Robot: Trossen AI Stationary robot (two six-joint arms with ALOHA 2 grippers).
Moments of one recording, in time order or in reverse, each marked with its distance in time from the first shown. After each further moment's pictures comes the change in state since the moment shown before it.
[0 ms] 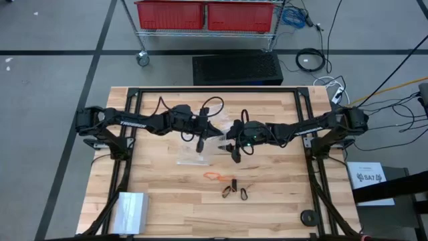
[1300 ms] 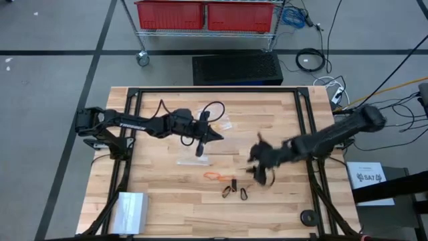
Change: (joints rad) left arm -0.043 0.000 0.000 -0.014 -0.024 0.010; right arm 0.343 -0.283 0.001 -0.677 0.171 0.411
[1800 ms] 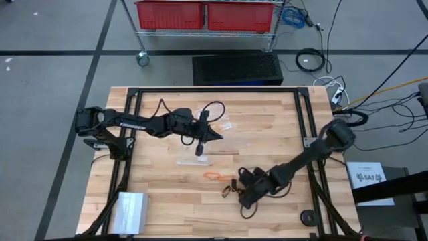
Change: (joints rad) left arm 0.010 0.000 -0.001 -0.027 0.000 0.025; right arm 0.211 0.534 0.113 0.147 0.050 0.455
